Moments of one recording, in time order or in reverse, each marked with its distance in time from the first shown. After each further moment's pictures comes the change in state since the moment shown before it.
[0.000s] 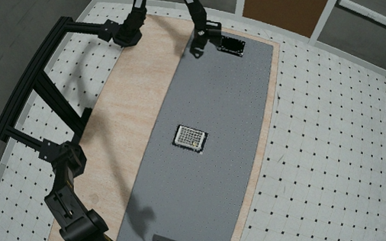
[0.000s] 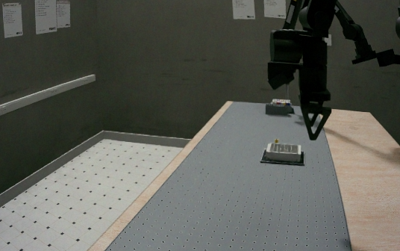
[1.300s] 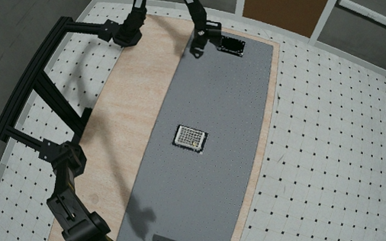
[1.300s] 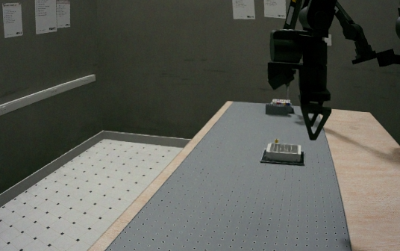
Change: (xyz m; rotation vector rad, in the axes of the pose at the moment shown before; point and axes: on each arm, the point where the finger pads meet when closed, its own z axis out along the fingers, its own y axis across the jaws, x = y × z) left arm 0.000 0.000 0.000 0.000 0.000 0.000; right arm 0.000 0.000 0.009 -0.002 0.000 0.000
